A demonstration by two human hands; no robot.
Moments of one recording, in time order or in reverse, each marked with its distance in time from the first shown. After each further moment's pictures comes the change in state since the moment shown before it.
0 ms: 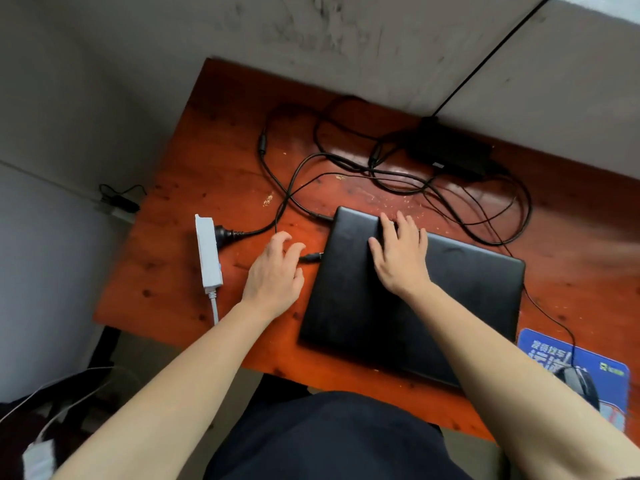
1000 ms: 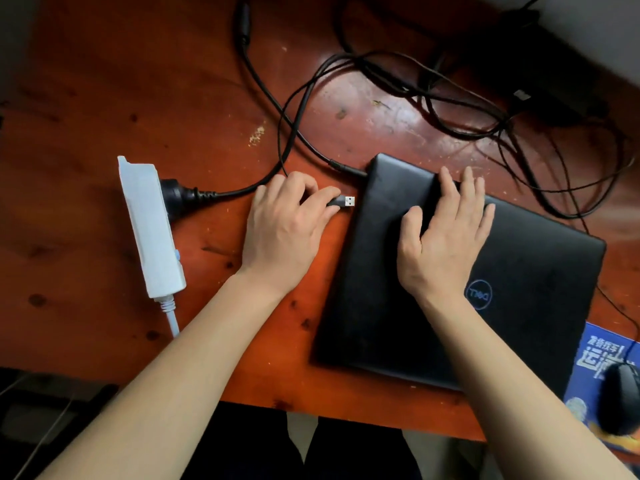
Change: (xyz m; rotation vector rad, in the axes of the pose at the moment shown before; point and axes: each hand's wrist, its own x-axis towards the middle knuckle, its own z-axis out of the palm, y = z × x) left_hand 0.053 -0.027 0.045 -0.195 0.293 0.159; right_hand 0.000 -0.035 0.051 0.057 0.423 0.210
